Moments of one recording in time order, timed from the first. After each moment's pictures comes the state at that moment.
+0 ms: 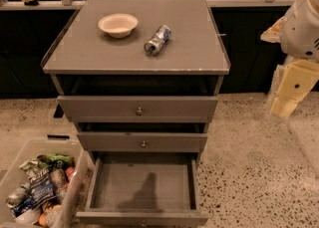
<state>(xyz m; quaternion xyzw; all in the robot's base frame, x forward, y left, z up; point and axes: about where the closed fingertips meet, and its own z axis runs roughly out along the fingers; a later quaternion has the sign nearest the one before) 0.438 -0.216 0.975 -0.60 0.78 -0.04 0.16</state>
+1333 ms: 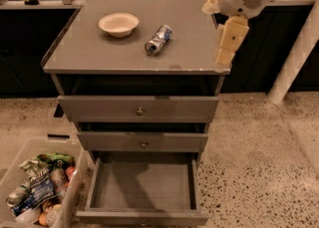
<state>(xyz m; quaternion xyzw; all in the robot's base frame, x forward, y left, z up) 0.564 -0.146 0.978 -0.69 0.70 0.02 0.20</state>
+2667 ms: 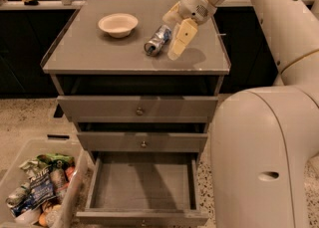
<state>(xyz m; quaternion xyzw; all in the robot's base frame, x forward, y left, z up) 0.681 -0.049 0.922 -0.67 0.66 0.22 0.26</state>
